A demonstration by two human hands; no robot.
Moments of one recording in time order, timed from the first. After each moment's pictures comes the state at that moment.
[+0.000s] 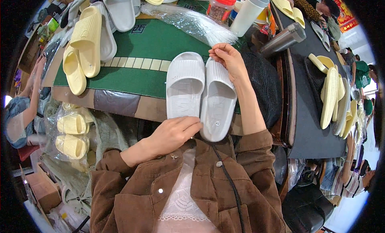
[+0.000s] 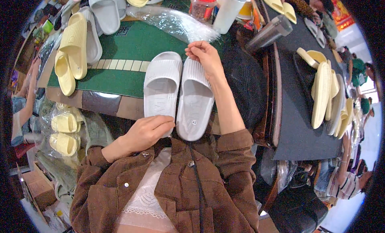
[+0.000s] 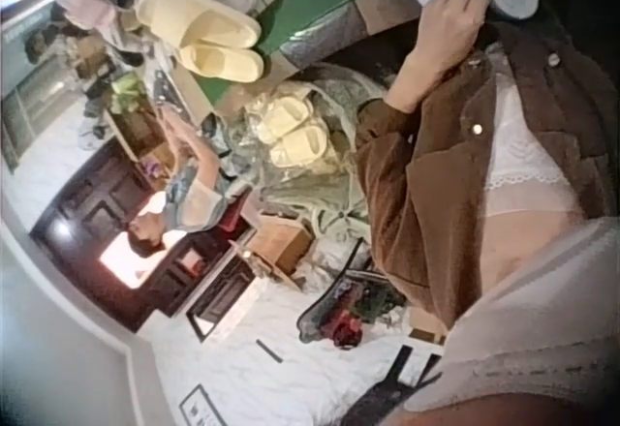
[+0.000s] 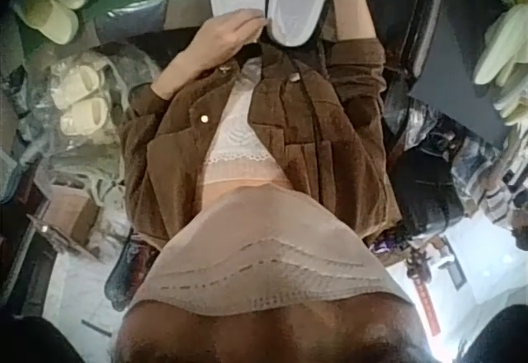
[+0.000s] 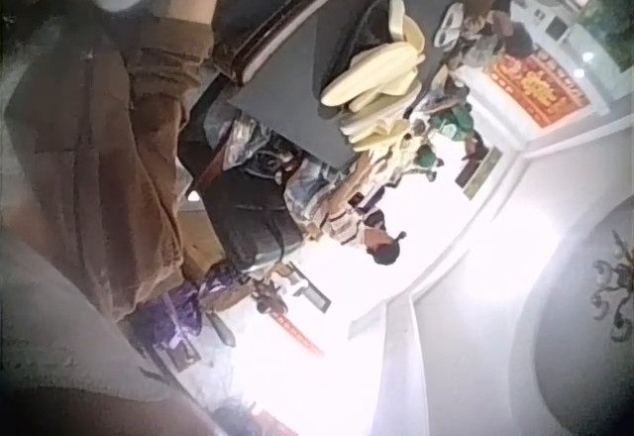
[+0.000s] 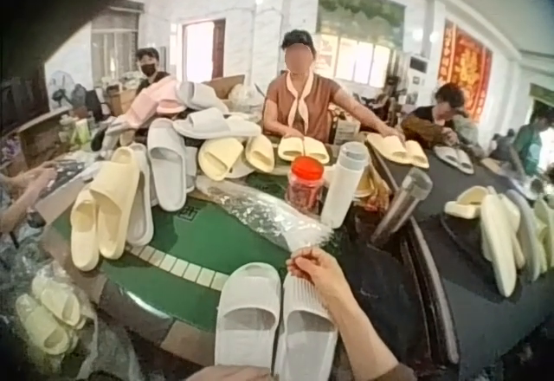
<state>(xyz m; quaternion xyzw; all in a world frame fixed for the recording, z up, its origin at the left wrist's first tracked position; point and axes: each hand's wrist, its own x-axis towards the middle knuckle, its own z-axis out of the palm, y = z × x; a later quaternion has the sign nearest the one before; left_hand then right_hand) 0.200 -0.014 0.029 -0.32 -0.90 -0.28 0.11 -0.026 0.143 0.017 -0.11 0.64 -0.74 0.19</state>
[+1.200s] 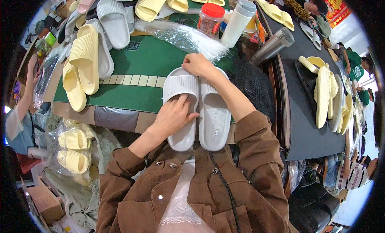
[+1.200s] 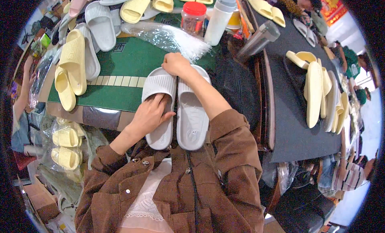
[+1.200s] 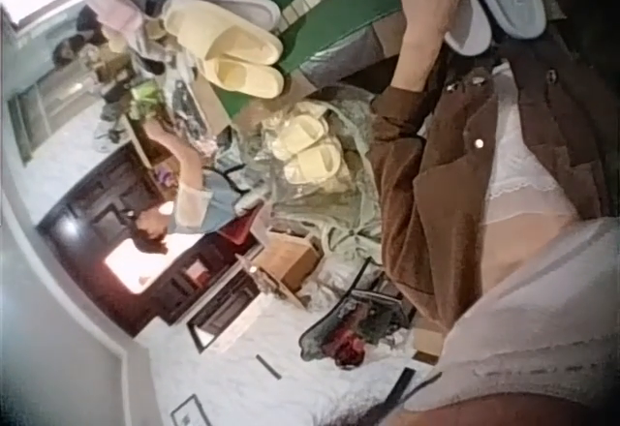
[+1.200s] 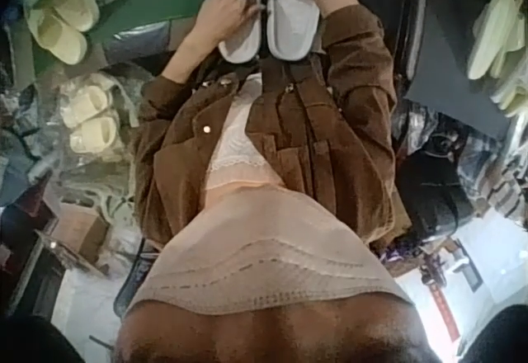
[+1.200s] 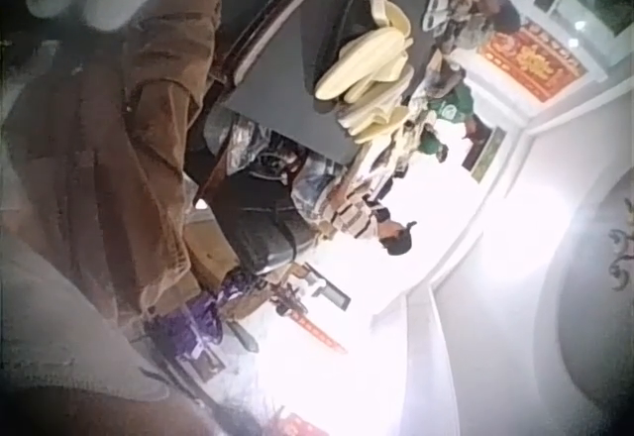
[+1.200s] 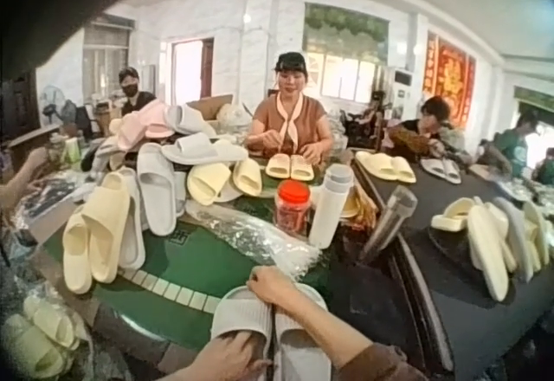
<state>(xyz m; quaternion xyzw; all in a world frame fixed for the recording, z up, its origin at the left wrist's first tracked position) 0.130 -0.019 0.003 -0.20 -0.96 -0.14 0.13 -0.064 0.074 0.012 -0.31 0.91 -0.25 0.10</state>
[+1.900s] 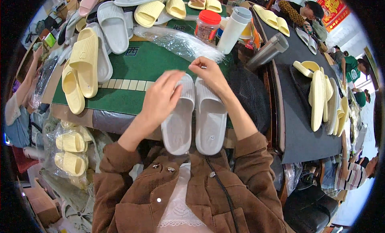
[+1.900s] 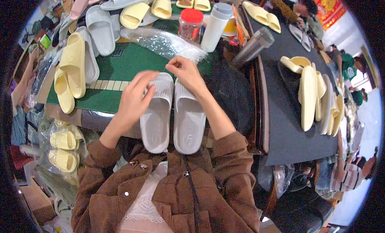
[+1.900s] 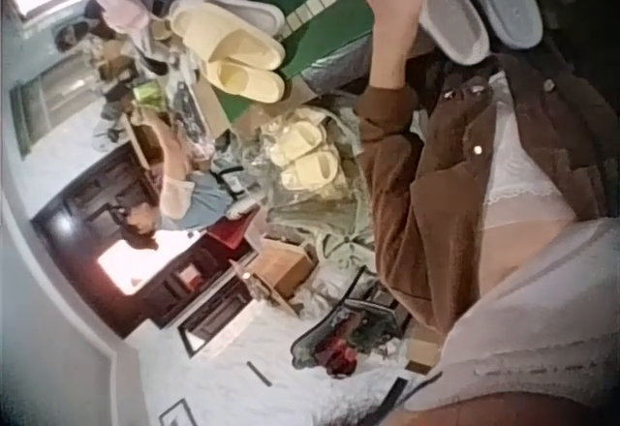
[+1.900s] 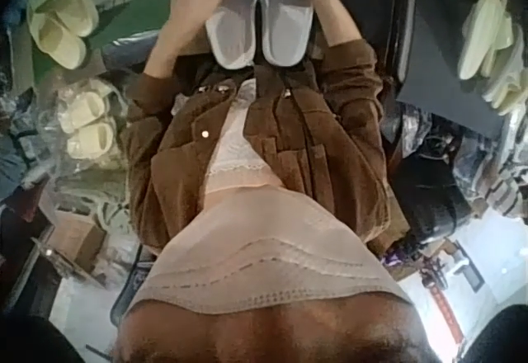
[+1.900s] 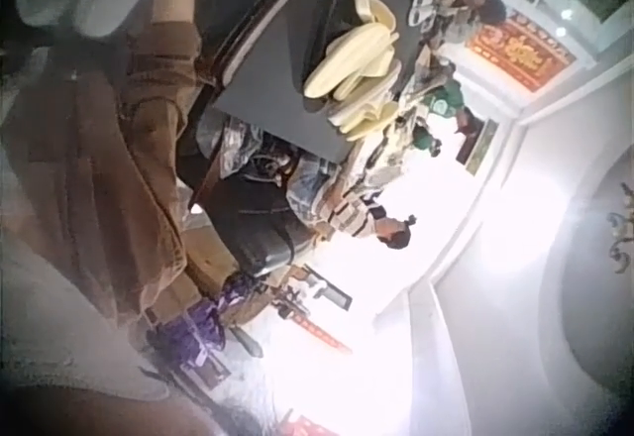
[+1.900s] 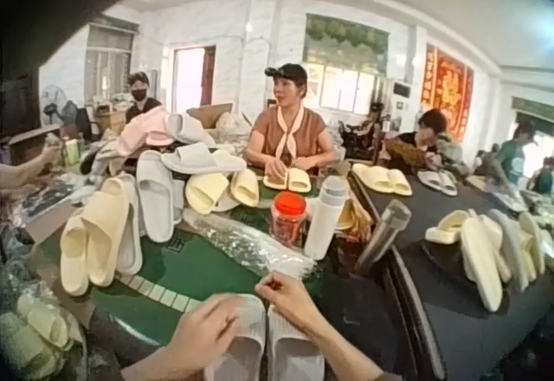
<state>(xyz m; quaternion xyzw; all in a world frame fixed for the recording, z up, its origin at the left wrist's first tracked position) 0.100 -0.032 0.061 -0.17 -0.88 -0.32 0.32 -0.033 0.121 0.031 -0.28 0.77 -0.57 0.05</state>
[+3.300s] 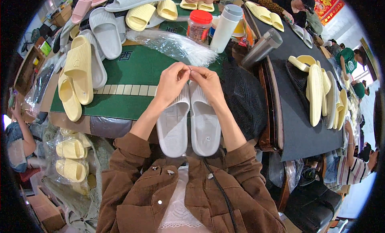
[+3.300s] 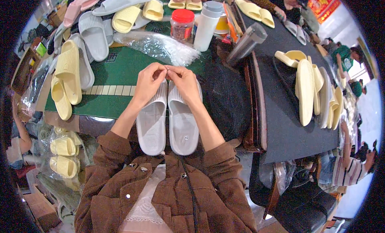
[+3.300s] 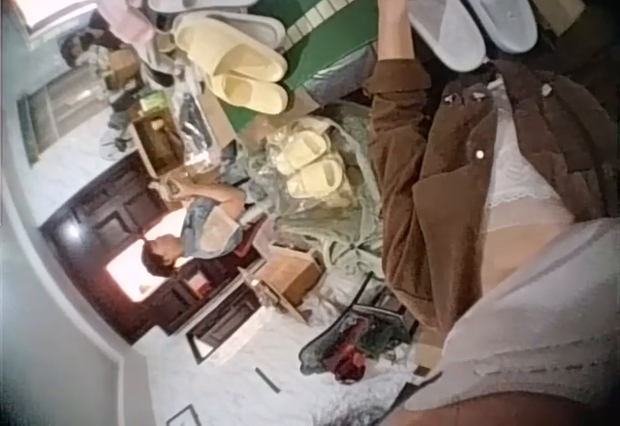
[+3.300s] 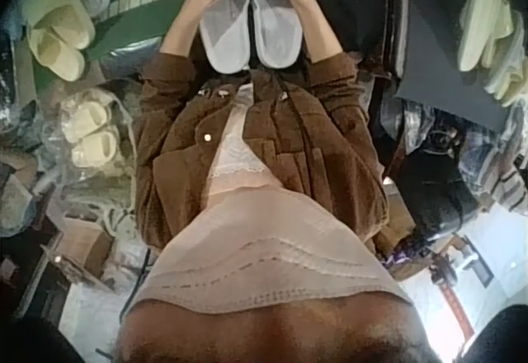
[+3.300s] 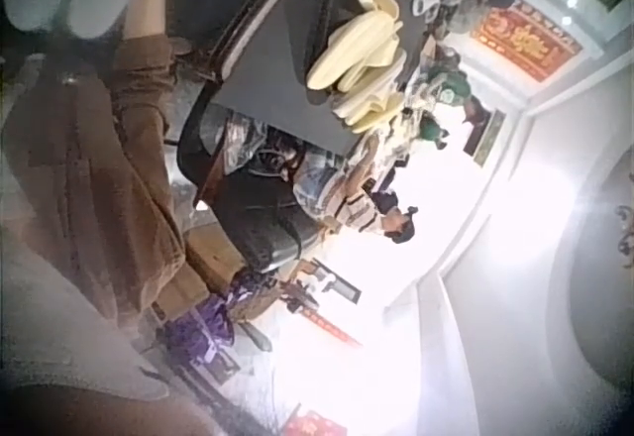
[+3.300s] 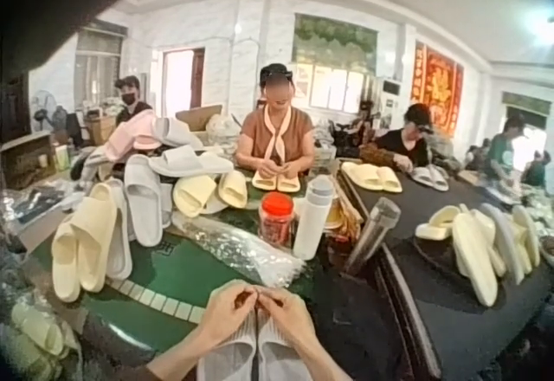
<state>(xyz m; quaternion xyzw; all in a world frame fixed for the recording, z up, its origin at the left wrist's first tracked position) 0.028 -0.011 0.026 -0.12 -0.82 -0.51 0.24 -0.008 0.131 0.009 -0.18 0.68 -0.71 0.06</state>
